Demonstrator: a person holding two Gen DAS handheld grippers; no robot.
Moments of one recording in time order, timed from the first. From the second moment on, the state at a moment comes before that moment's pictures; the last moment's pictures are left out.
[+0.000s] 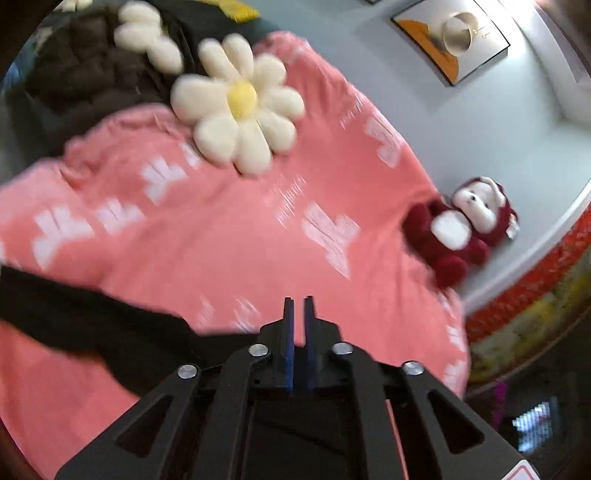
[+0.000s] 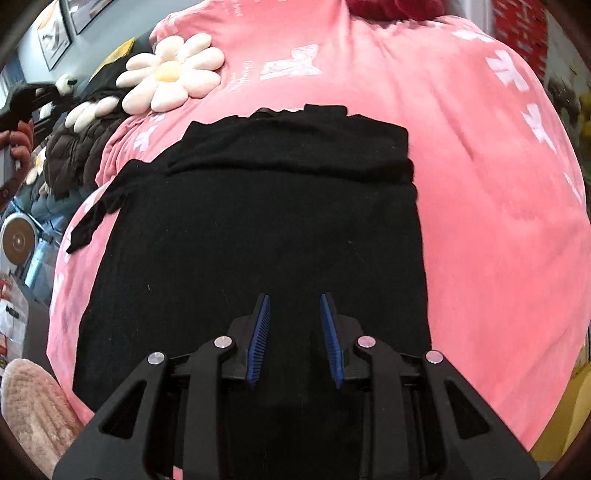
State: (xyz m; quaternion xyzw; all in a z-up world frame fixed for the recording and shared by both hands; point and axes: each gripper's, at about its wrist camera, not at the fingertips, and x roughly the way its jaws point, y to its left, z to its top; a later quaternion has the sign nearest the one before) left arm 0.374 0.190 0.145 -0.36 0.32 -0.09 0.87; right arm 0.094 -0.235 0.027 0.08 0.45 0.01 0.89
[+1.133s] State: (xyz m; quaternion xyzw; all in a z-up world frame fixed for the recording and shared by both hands) left arm 0.357 0.131 0.210 -0.23 0.32 -0.13 0.91; right arm 0.097 -0.204 0.012 0.07 0.46 0.02 0.88
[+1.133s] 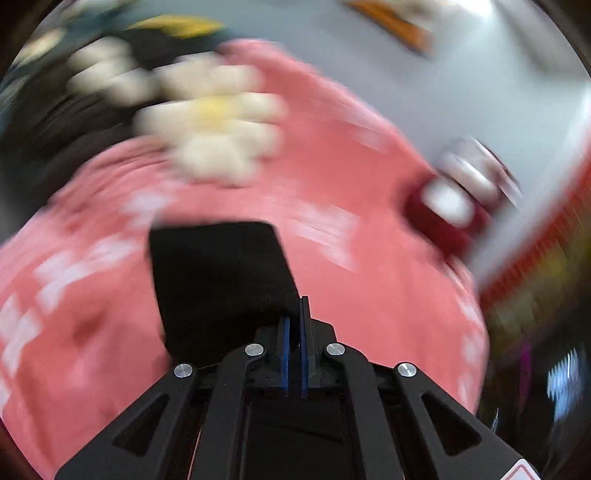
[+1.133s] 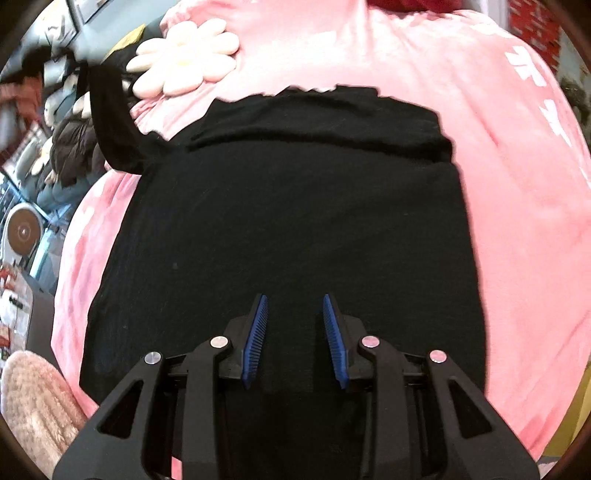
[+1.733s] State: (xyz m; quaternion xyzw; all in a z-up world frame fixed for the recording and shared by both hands) left arm 0.218 -0.002 0.004 -0.07 0.53 -0.10 0.84; right arm 0.233 -0.332 0.052 0.15 0.42 0.01 0.90
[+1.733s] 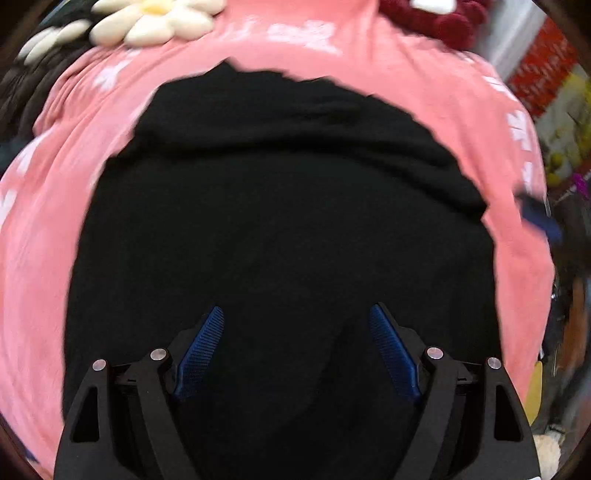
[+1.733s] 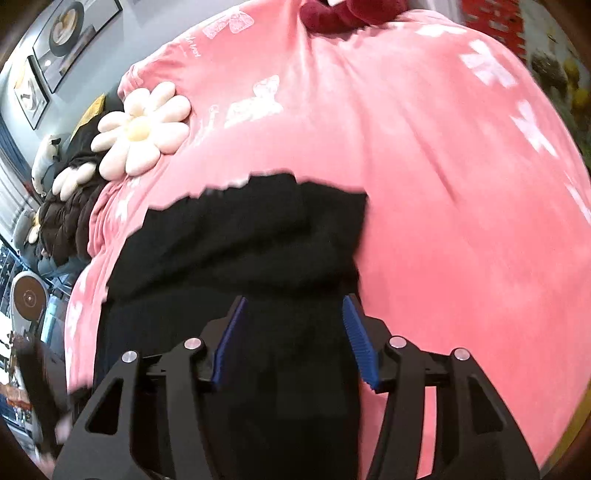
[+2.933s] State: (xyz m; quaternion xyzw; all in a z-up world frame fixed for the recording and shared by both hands) left arm 0.363 0.130 0.003 -0.27 0.49 0.04 0.83; right arm 0.285 -0.333 0.035 0.18 0.42 0.00 0.89
